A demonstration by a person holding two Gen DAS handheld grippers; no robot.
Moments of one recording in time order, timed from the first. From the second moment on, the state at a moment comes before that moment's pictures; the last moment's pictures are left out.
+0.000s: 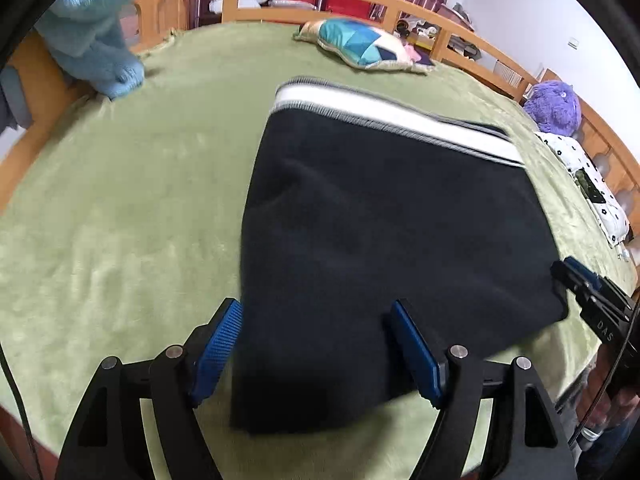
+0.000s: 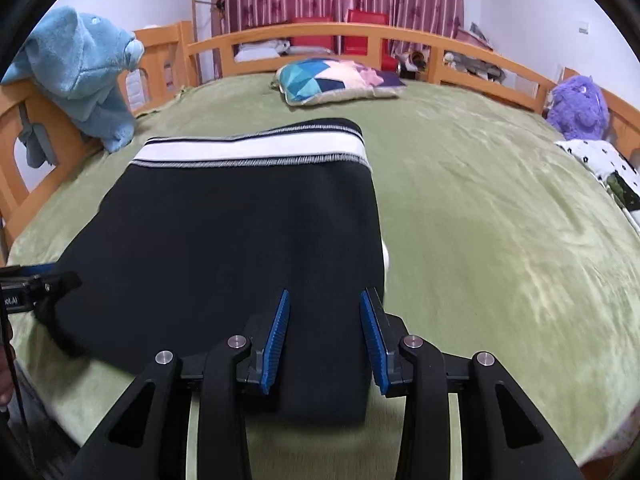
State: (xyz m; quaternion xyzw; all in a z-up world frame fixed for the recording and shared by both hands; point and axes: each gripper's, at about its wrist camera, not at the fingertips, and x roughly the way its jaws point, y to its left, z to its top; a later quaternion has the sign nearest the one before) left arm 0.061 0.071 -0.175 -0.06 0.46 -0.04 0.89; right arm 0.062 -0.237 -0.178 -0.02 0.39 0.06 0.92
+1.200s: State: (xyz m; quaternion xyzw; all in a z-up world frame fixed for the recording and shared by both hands) left arm -0.081 0.000 -0.003 -0.02 0.30 -0.03 0.95; right arm -0.085 -0.253 -0.004 0.01 0.29 -0.01 0.96
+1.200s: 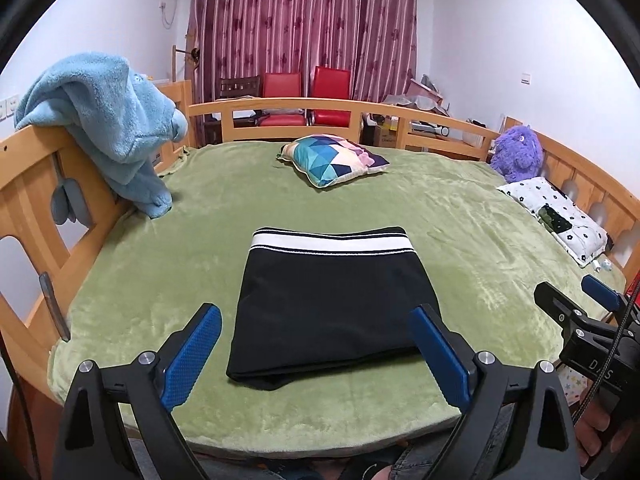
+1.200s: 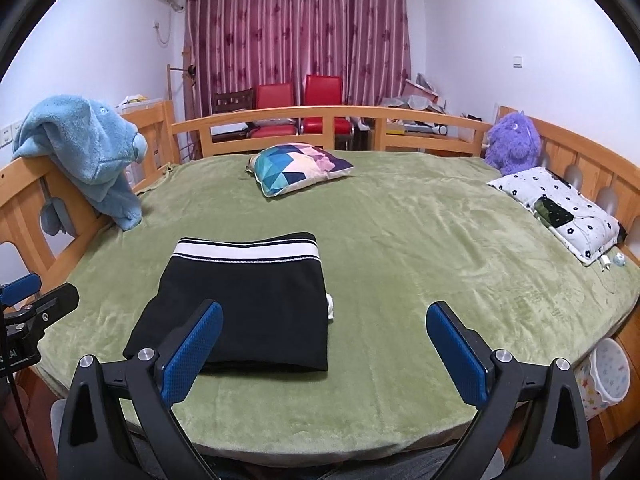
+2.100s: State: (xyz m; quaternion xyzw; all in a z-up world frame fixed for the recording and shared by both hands) left arm -0.094 -0.007 0.005 -0.01 0.30 -0.02 0.95; right arm -0.103 -0.260 0.000 0.01 0.28 -0.02 0.96
